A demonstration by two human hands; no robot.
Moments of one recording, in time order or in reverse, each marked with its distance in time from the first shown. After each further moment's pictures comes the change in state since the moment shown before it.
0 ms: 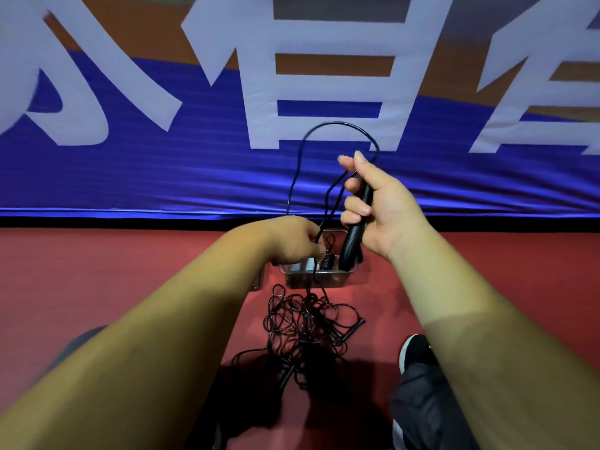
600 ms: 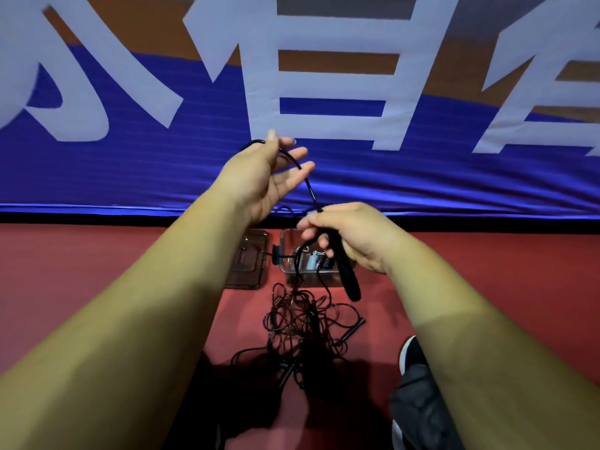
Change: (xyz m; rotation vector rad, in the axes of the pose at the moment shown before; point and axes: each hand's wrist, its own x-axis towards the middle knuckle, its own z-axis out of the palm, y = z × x) left_hand -0.011 0.010 -0.063 -1.545 0.470 0.115; right_hand 0.005 0.036 0.001 -0.600 -0.155 0.154
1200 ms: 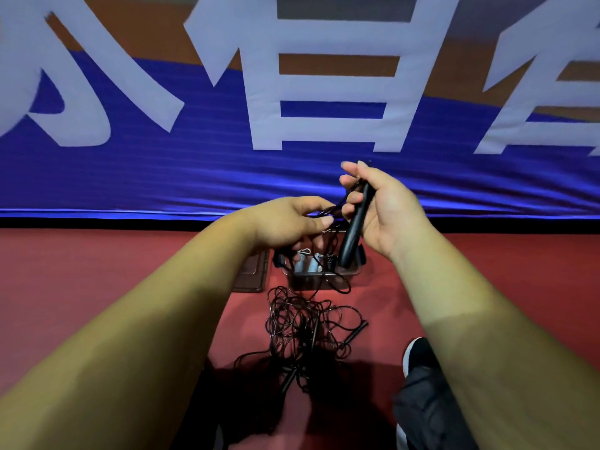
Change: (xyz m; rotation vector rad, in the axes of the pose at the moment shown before) left_hand -0.018 -0.033 -0.012 0.977 -0.482 -0.159; right_hand 0.011 -0.023 -0.020 0.633 0.246 -0.175
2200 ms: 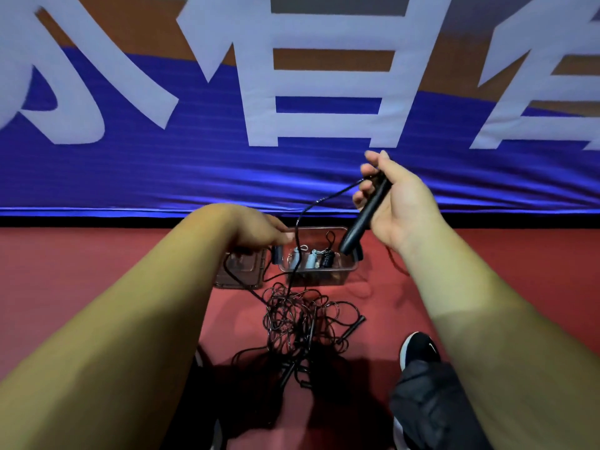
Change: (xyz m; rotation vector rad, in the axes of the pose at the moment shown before) left_hand -0.001 -0.022 -0.027 0.425 -0.054 -0.471; right_hand -0.004 -0.015 -0.014 0.115 0.046 -0.065
